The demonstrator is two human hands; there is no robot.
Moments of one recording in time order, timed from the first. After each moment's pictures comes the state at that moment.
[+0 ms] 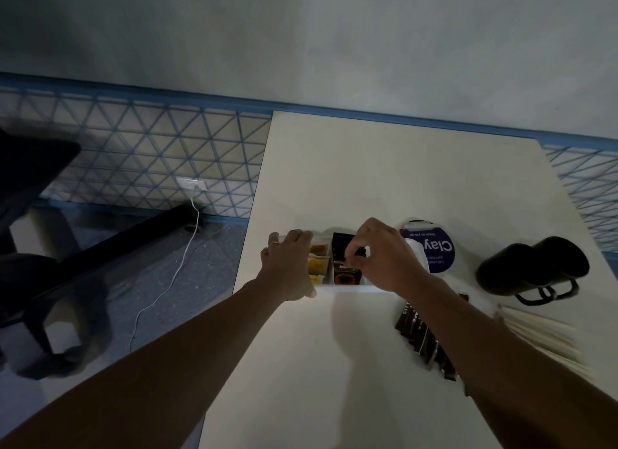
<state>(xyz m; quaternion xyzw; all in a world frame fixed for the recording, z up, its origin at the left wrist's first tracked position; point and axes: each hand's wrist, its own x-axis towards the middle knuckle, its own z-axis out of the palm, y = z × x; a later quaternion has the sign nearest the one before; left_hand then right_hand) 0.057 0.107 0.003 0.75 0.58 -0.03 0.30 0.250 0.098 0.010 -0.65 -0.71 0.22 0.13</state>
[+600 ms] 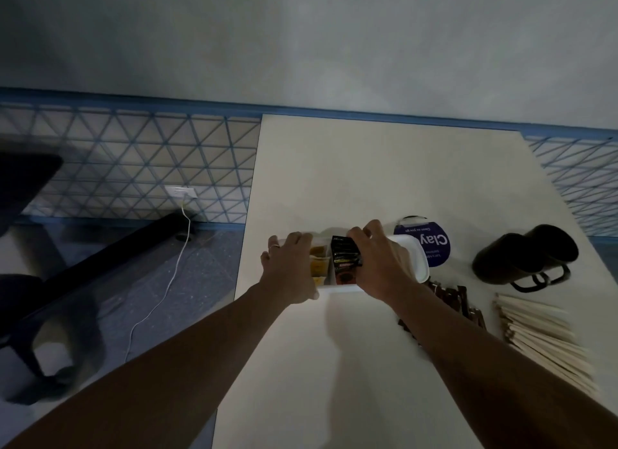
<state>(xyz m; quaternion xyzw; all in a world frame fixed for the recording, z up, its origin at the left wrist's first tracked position) 0.055 0.111 -0.002 0.77 0.57 -0.04 0.29 0.235 0.087 -0.005 -0.70 -0.70 0.11 0.02</state>
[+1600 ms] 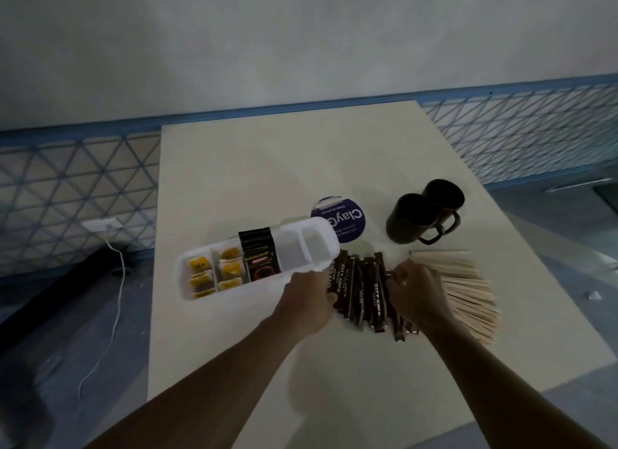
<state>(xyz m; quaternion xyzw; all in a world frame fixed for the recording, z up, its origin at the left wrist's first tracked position) 0.190 0.030 -0.008 0.80 0.47 0.00 0.39 0.374 -0.050 -0.012 -0.86 -0.44 0.17 0.18</state>
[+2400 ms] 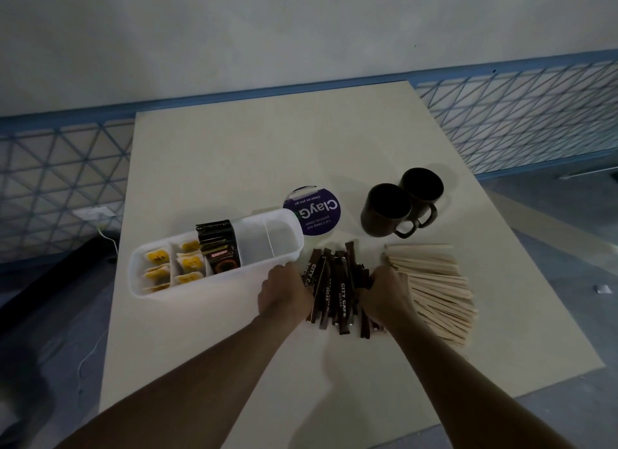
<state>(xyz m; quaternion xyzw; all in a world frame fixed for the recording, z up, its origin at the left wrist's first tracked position) 0.249 0.016 -0.038 0.69 0.65 -0.01 0.31 0.401 -0.052 -0.043 -0.86 -0.36 0.32 0.15</state>
